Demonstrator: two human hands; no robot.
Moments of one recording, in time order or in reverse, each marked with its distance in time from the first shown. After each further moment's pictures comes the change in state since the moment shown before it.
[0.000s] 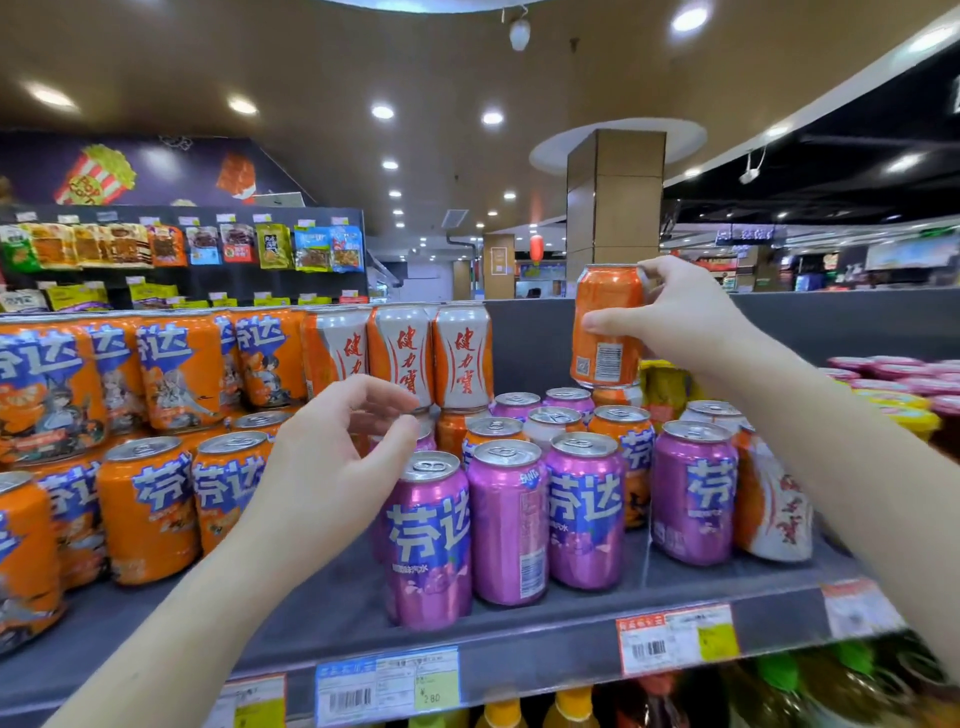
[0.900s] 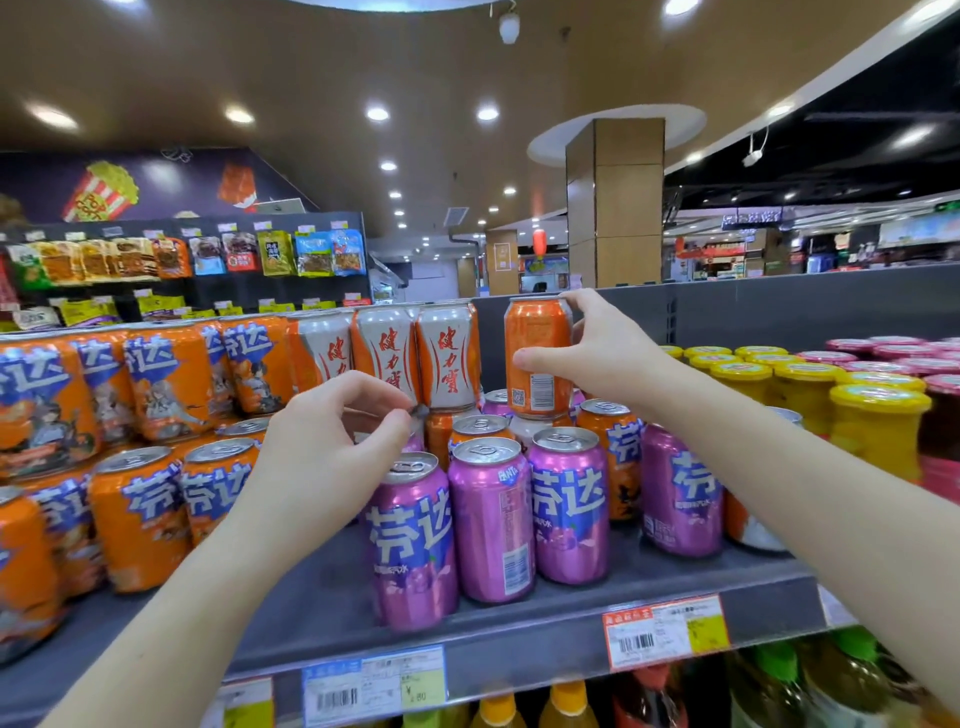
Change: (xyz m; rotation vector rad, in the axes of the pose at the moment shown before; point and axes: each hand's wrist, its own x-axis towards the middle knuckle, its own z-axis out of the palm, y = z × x) left_hand 0.010 0.009 0.006 0.078 0.006 0.004; right_hand -0.008 0.012 0.040 -0.011 -0.206 -0.081
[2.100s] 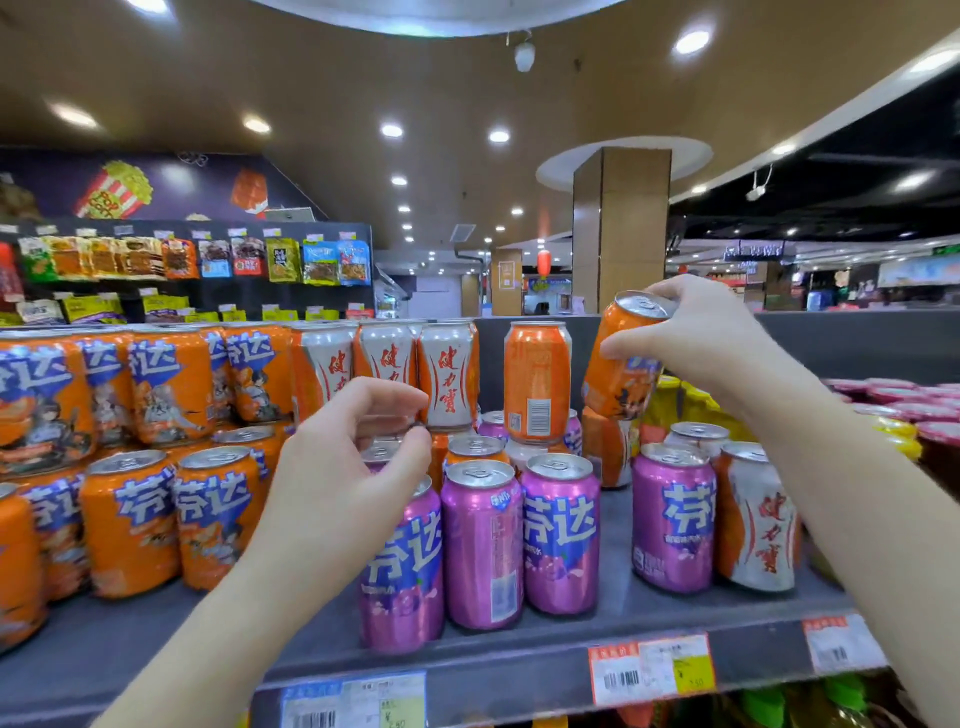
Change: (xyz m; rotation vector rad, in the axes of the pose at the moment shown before) left_hand -0.019 0.026 0.008 -0.173 0.077 0.036; right_hand -0.007 -0.007 -0.069 -0.153 0.266 0.083
